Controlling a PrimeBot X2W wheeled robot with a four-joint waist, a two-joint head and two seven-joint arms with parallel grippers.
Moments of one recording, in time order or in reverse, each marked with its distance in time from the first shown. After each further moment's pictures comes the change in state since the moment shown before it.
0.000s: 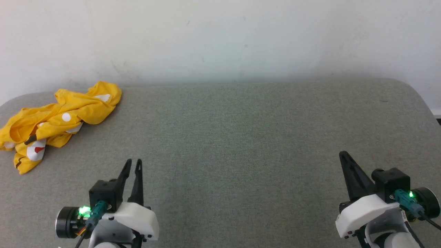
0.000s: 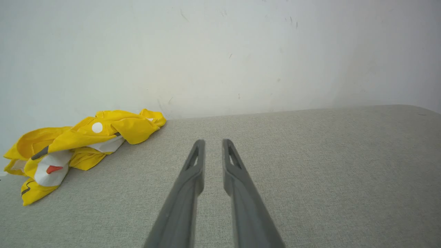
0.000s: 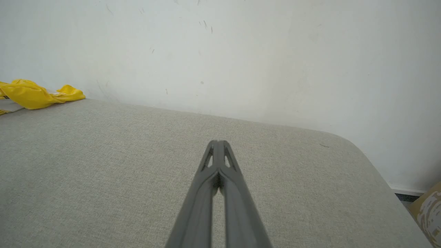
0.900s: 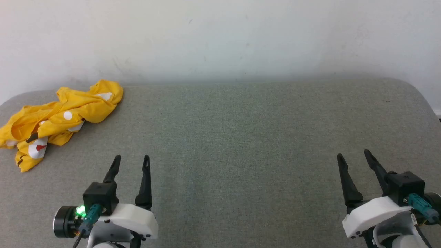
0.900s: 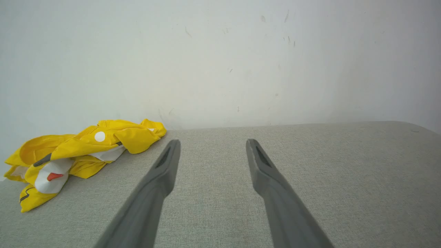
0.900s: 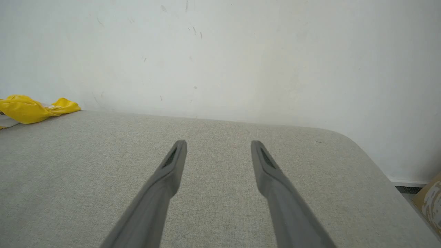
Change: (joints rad) left arm 0.006 0.000 0.000 -0.027 -0.031 -0.001 -0.043; right arm 0.010 0.000 -0.039 0.012 0.046 0.000 -0.044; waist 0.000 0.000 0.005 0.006
